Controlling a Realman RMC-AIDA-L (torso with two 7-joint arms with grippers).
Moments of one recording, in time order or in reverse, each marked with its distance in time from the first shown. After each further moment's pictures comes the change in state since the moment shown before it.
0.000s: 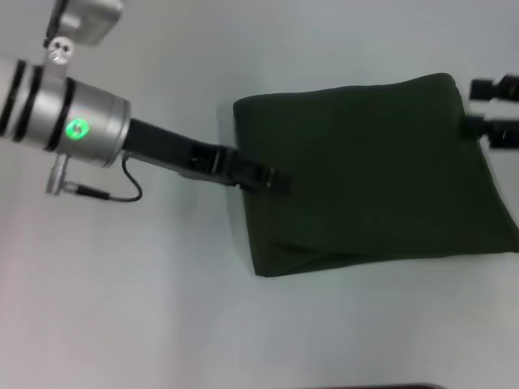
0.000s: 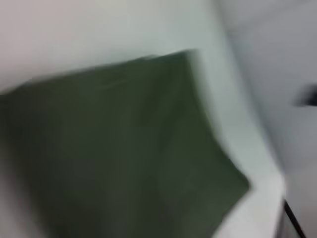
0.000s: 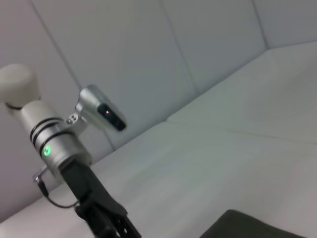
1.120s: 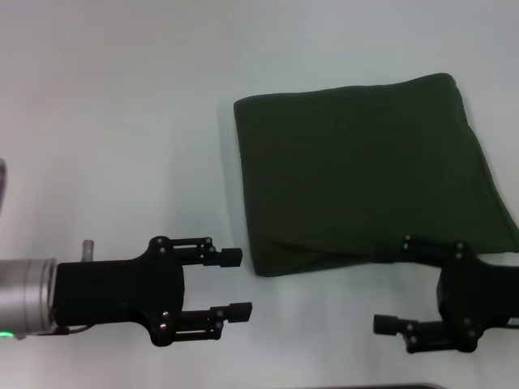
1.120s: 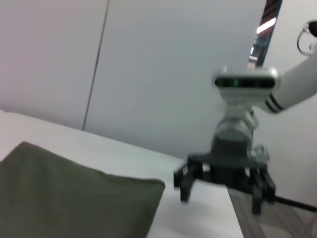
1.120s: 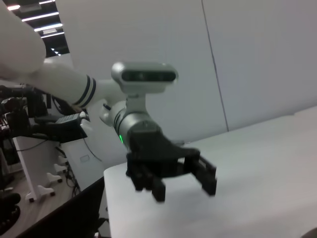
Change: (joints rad) left arm 0.403 -0.018 -0.085 0.173 -0.225 0.176 1.340; right arm -0.149 0.061 -0.170 0.453 -0.054 0.022 -0.744
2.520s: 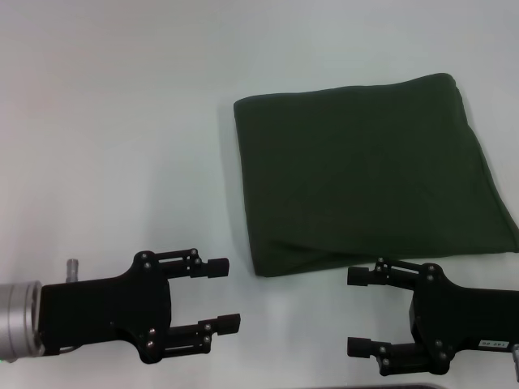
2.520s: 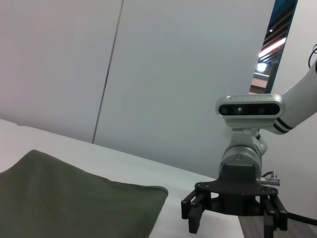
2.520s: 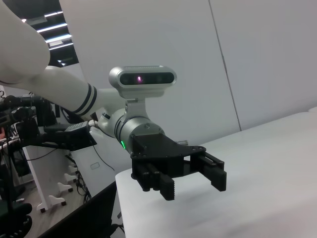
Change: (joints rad) left arm 0.051 0.003 -0.056 0.036 0.010 0.030 0.079; right arm 0.010 0.003 -0.029 0.148 -0.006 0.064 -0.075
